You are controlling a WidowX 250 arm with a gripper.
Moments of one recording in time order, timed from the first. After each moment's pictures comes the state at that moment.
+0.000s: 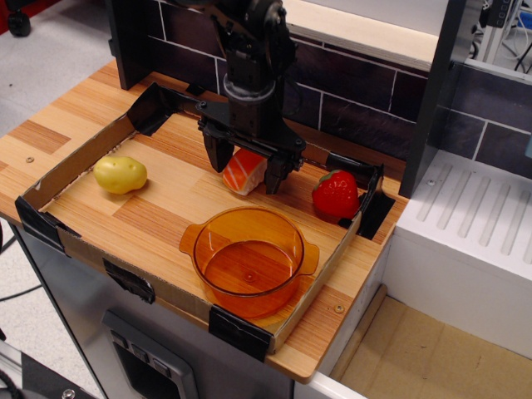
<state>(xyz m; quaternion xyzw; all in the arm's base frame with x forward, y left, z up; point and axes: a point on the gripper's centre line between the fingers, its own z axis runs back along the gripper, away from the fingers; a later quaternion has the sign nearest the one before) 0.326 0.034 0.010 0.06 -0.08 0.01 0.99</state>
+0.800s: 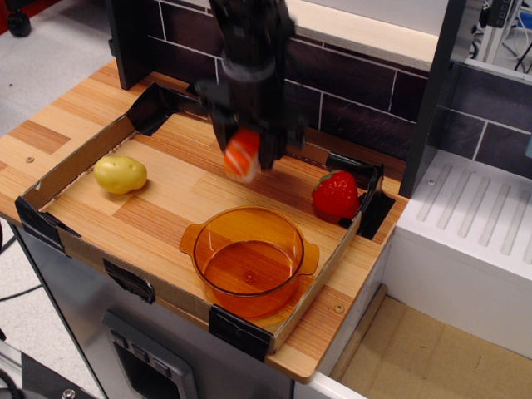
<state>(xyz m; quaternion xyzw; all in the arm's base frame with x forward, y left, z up) 0.325 0.038 0.054 0.04 -0.11 0.03 0.99</state>
